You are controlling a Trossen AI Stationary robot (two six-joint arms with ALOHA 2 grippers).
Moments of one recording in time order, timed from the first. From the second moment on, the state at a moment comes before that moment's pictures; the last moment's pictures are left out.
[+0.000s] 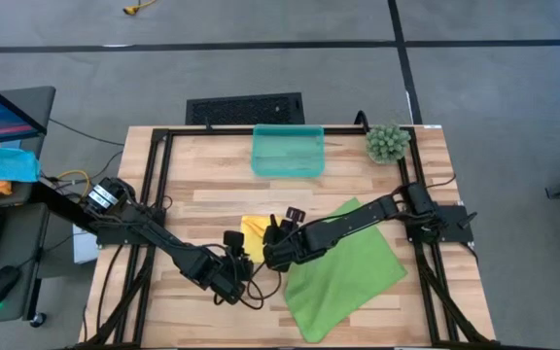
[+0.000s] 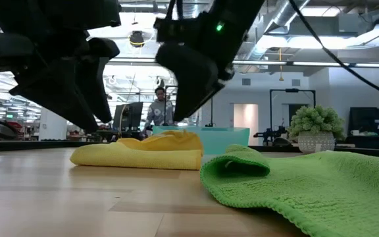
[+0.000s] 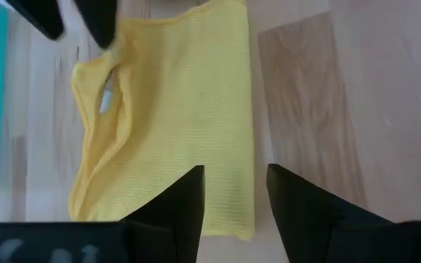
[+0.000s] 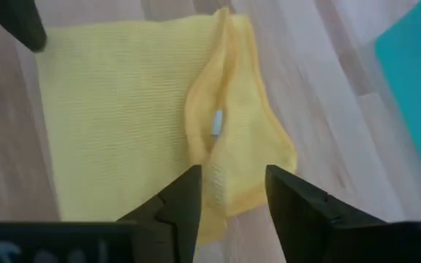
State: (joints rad) left arm -0.58 1.75 1.04 -0.54 -0.56 -0.31; right arm 0.31 2.11 1.60 -0.70 0.53 0.41
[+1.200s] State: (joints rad) left arm -0.63 1.75 1.04 -0.66 -0.52 -0.49; right arm 0.25 2.19 1.60 -0.65 0.48 0.35
